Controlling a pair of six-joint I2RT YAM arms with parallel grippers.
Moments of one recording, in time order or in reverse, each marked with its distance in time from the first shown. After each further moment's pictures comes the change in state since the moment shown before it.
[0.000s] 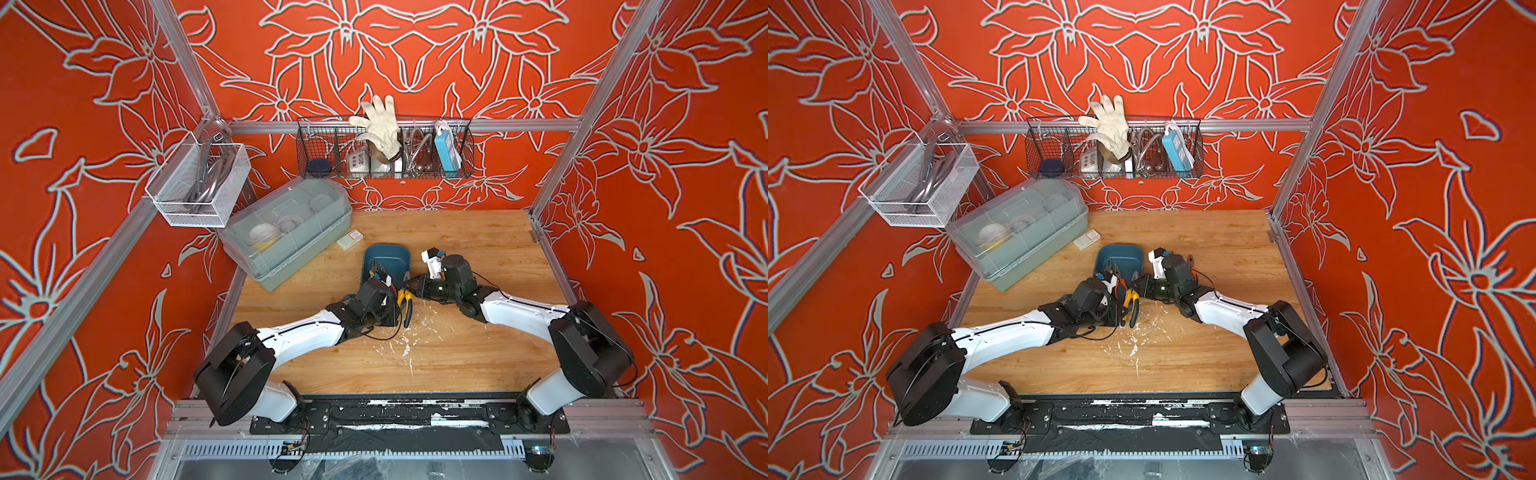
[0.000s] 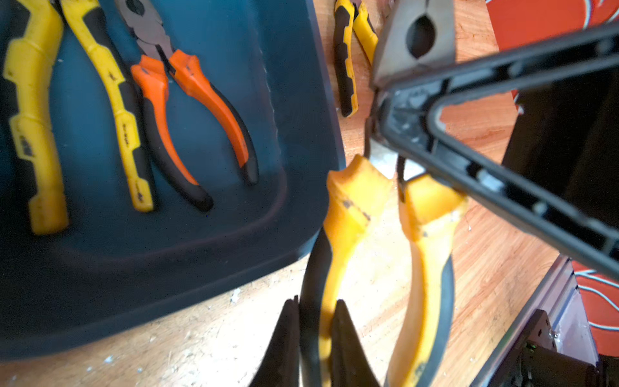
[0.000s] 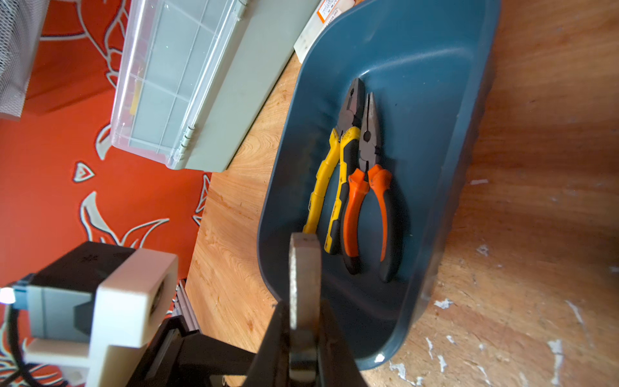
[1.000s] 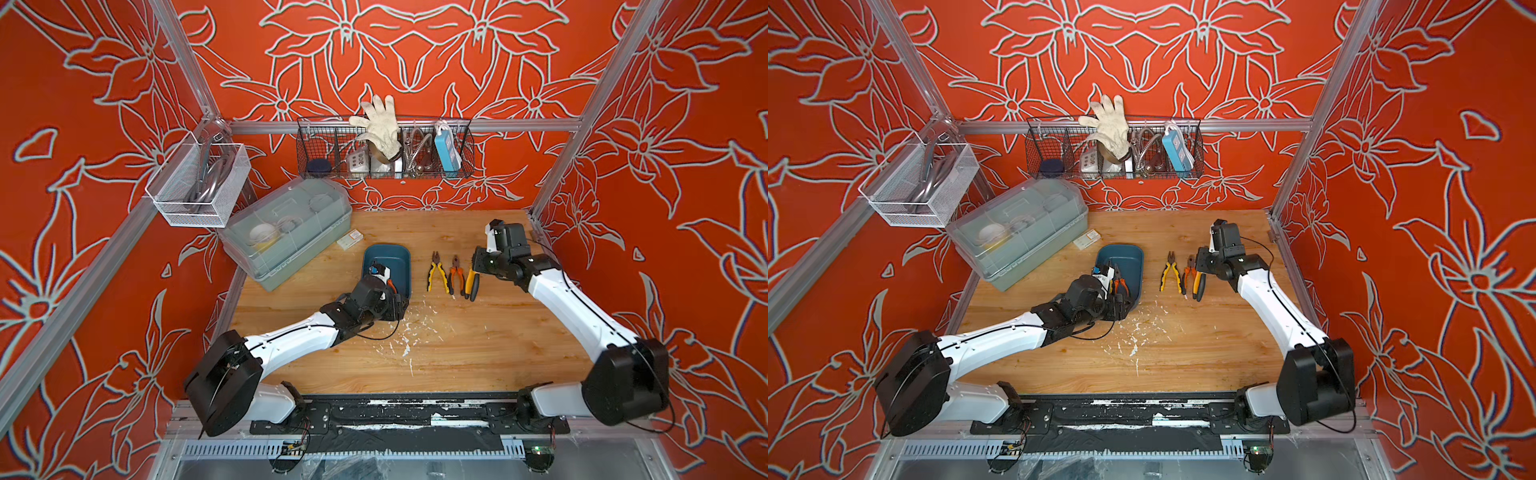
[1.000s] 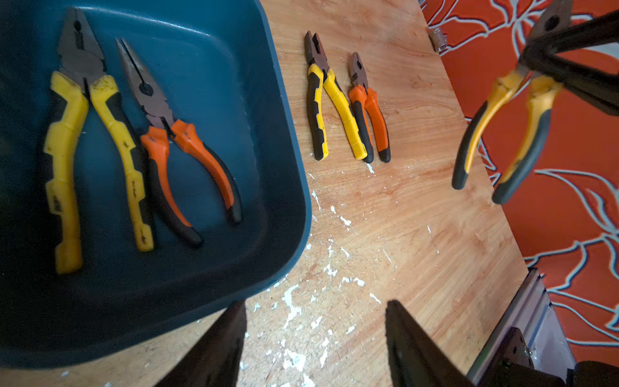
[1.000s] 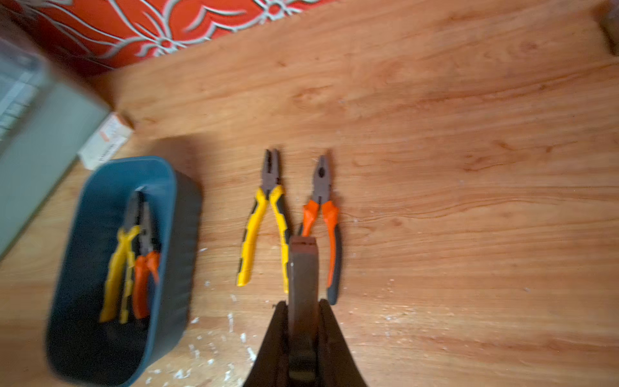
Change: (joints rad) left arm -0.001 -0.067 0.000 0.055 -0.035 0.005; right arm -0.378 -0.149 0.323 -0.778 0.433 -0.428
